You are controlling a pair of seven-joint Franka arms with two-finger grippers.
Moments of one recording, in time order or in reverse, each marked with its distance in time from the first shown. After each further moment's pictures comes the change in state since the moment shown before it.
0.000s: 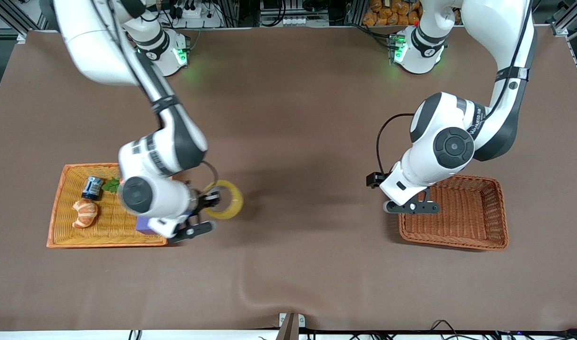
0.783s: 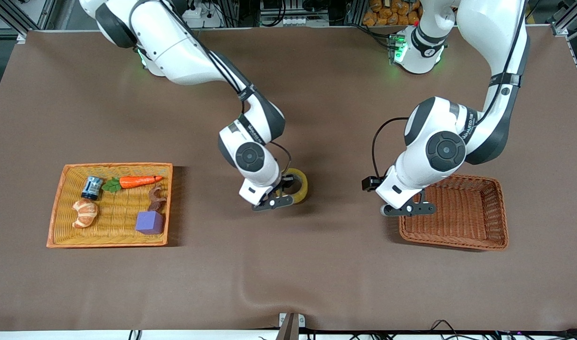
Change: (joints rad) left arm -0.009 0.026 -0.002 0.000 0.000 0.031 -0.066; right arm 0.272 0.141 -0.010 -0.052 -0.001 0.314 0.297
